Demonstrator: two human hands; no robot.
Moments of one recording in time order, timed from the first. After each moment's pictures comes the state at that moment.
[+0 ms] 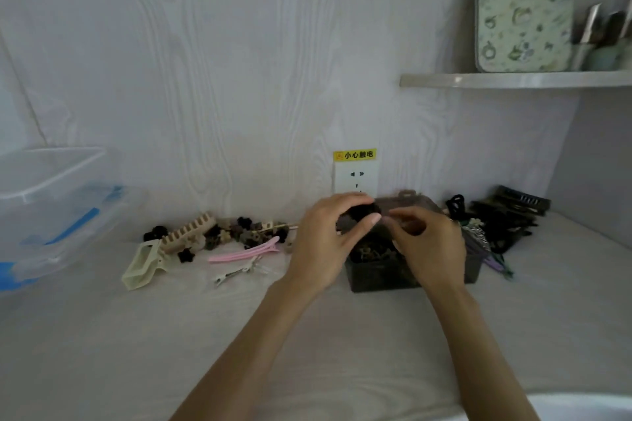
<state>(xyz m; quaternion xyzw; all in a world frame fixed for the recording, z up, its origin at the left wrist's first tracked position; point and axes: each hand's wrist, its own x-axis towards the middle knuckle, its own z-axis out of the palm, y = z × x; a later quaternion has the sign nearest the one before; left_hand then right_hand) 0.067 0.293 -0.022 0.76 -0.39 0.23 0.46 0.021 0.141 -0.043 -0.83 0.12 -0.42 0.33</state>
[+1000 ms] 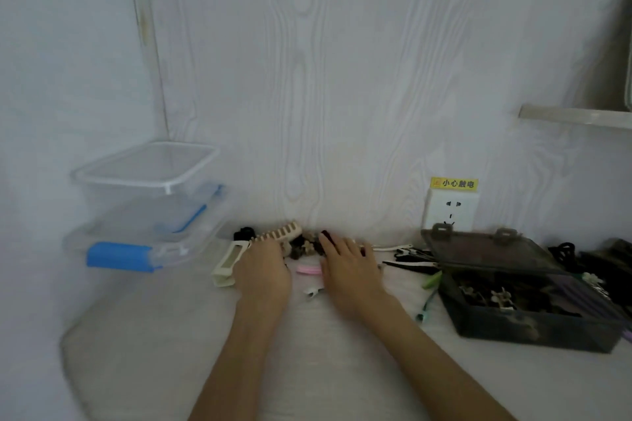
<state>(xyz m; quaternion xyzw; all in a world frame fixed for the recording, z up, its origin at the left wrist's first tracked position) 0.134 0.456 -0.054 0.96 0.05 0.16 0.21 0.127 0.321 -0.070 -0.98 -0.06 -0.16 0.07</state>
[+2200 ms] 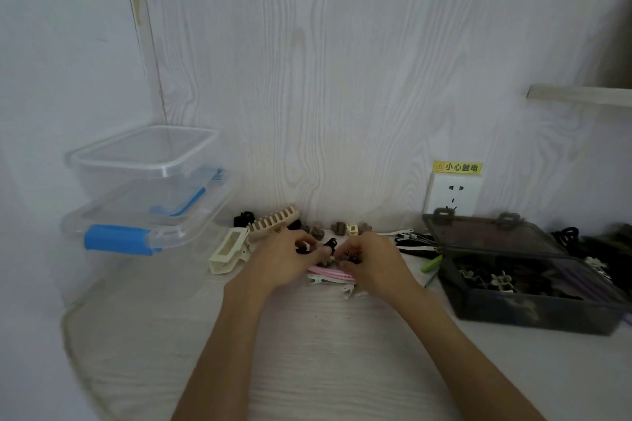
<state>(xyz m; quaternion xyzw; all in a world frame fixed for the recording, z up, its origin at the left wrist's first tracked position) 0.138 0.460 -0.055 0.93 -0.16 0.04 0.33 0.106 0.291 -0.053 -0.95 -0.06 -0.13 0.26</state>
